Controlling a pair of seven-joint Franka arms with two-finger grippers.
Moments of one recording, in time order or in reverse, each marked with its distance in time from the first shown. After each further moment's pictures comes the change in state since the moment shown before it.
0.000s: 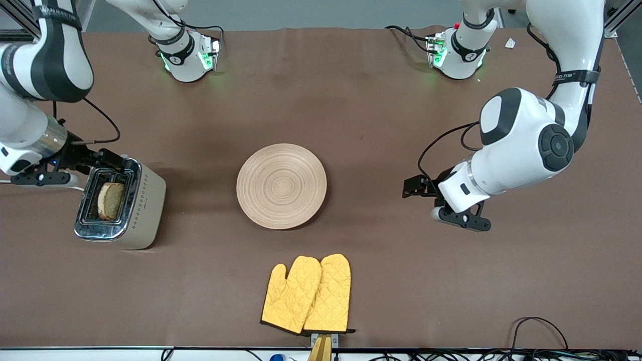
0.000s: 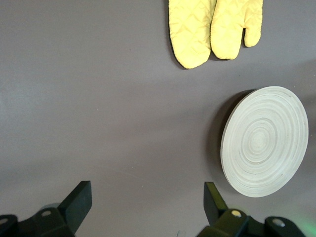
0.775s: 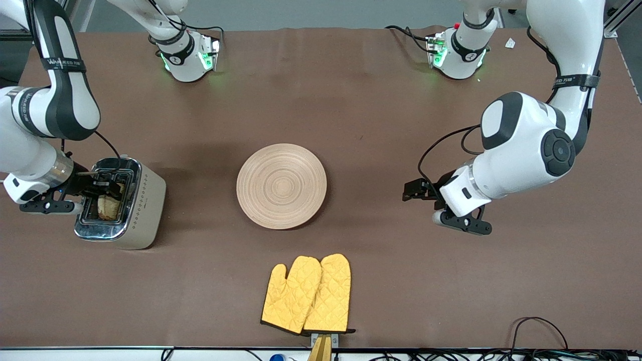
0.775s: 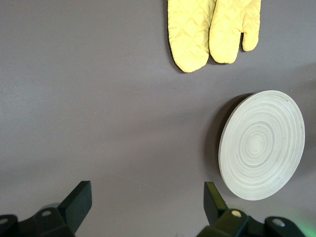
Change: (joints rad) left arm 0.000 0.012 -0.003 0.020 -0.008 0.001 0.000; right arm -0.034 0.161 -0.007 0.040 -0.027 0.145 -0.022
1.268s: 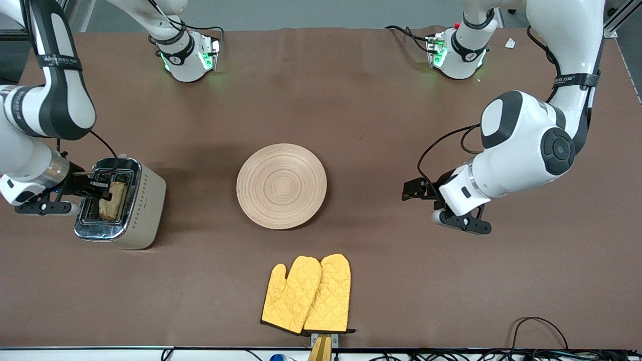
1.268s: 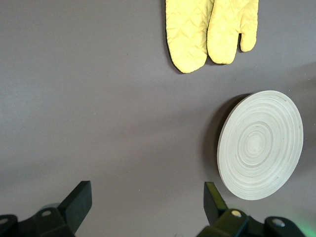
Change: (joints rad) left arm 0.000 -0.002 -0.001 0.003 0.000 -0.001 0.000; right arm 0.011 -0.002 0.009 0.121 -0.003 -0.176 0.005
